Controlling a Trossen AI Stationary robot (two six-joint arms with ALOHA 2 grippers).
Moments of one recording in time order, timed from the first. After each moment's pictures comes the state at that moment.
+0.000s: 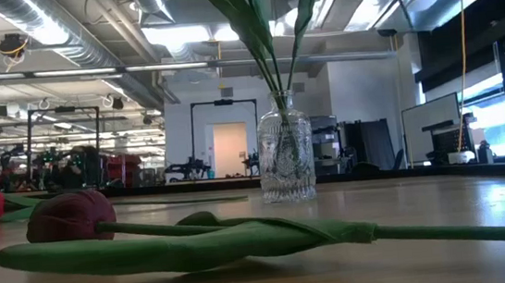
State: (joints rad) left arm 0.09 0.71 0.90 -0.27 0.04 -0.33; right arm -0.03 1.02 1.49 -0.84 0.27 0.32
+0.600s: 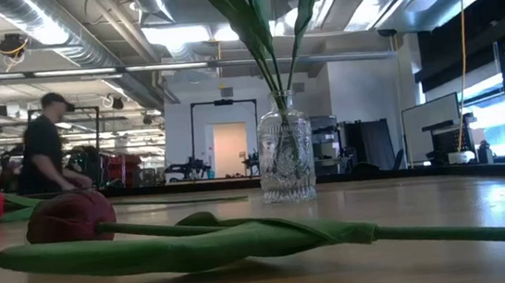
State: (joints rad) left arm 0.05 0.74 0.90 -0.15 -0.09 -0.55; right arm 0.32 0.71 1.42 -1.20 0.43 0.44
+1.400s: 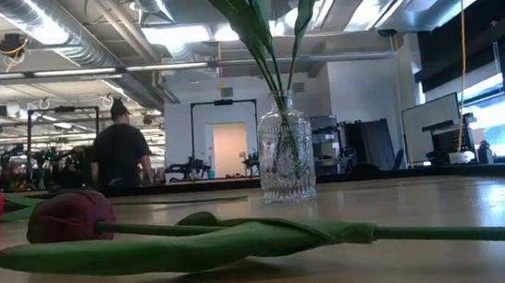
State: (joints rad) left arm -0.02 1.00 0.90 0.24 -0.06 -0.75; right arm 0.35 0.48 1.21 -1.32 0.09 0.39
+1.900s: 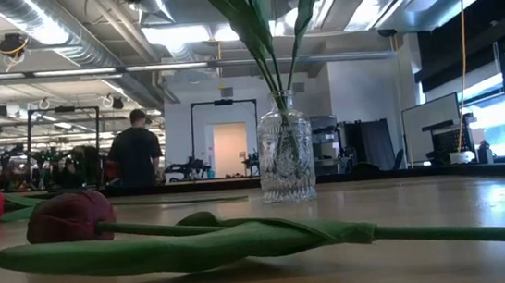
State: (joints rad) left arm -0.02 1.00 0.90 0.01 -0.10 -0.81; right arm 0.35 0.50 1.22 -1.50 -0.06 0.52
